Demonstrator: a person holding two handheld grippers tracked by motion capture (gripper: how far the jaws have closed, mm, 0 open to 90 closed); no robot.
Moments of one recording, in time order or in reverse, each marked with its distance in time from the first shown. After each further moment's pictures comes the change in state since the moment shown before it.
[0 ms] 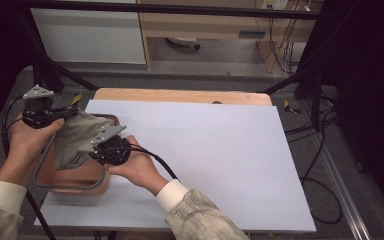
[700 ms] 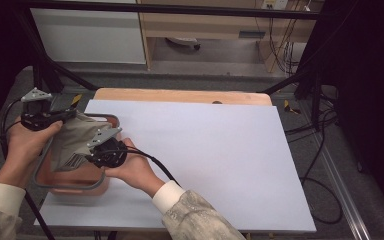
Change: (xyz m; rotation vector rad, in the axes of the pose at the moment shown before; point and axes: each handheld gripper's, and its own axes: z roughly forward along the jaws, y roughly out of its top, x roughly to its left) left arm 0.005 -0.008 0.001 0.008 0.003 -0.010; right arm 0.005 -0.002 0.011 0.010 0.023 0.002
